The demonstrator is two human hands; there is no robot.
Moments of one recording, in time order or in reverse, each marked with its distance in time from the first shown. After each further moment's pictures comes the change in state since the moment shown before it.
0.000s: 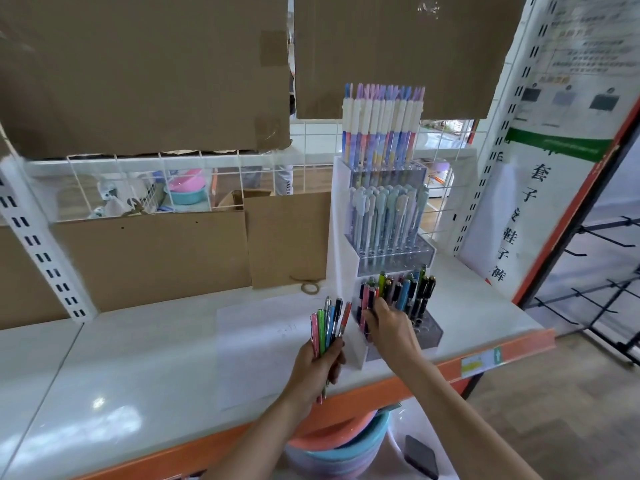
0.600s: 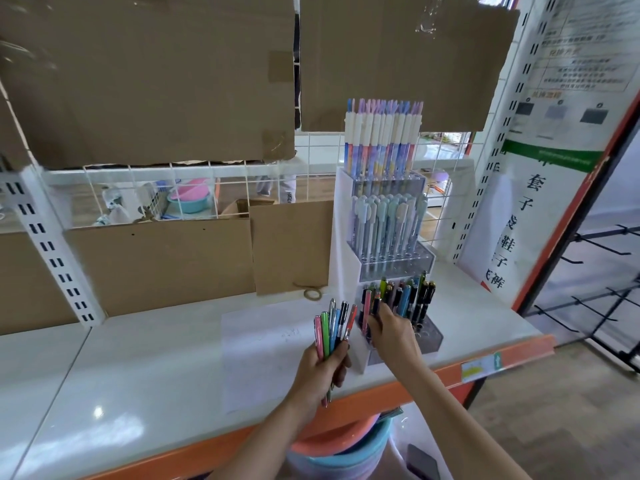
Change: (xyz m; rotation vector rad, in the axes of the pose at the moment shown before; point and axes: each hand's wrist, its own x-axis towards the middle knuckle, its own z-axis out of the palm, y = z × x) left_hand -0.008 0.010 0.002 -0.041 -0.001 0.031; right_hand -0.006 -0.003 -0.002 -0.064 0.061 -0.036
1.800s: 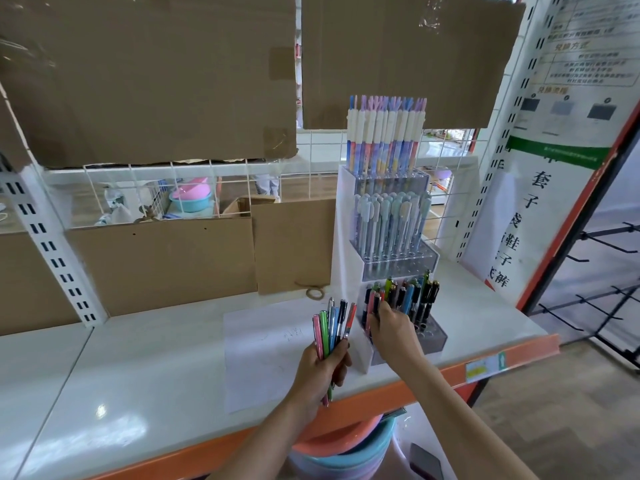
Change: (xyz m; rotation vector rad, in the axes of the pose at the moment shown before) left_hand 0.001 0.001 -0.003 -0.006 0.033 -0.025; right_hand 0.004 -0.012 -0.004 -0.169 -0.040 -0.039
